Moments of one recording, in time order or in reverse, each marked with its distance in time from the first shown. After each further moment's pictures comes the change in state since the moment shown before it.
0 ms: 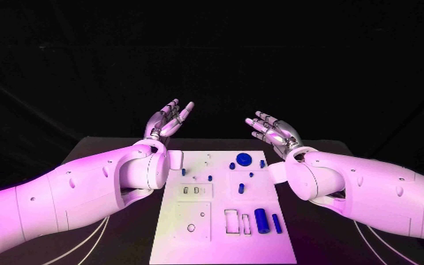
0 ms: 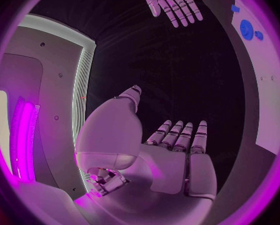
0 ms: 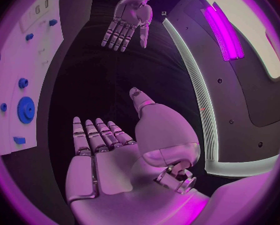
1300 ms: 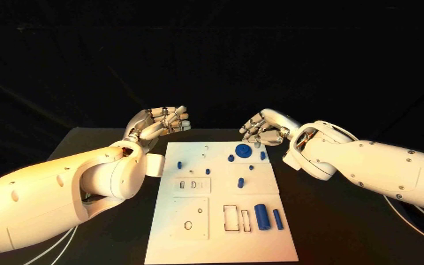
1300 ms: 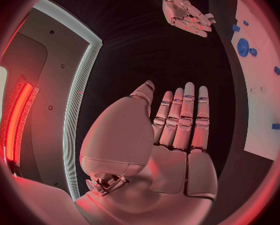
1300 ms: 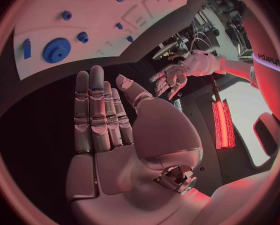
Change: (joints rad) left arm 0.030 -0.215 0.005 0.225 0.011 0.153 0.001; left_hand 0.216 0.043 -0.014 -0.036 0.000 0.730 0.091 0.110 0.044 0.811 -0.022 0.114 0.042 0.906 -0.080 0.138 0.078 0.132 0.649 -0.005 0.224 0.067; right arm 0.114 0.007 -0.004 -0.087 -1.052 0.147 -0.288; right_hand 0.128 -0.134 0.137 -0.226 0.037 0.861 0.022 0.064 0.043 0.962 -0.145 0.043 0.057 1.242 -0.218 0.438 0.285 0.070 0.866 -0.173 0.593 0.286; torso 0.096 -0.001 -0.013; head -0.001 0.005
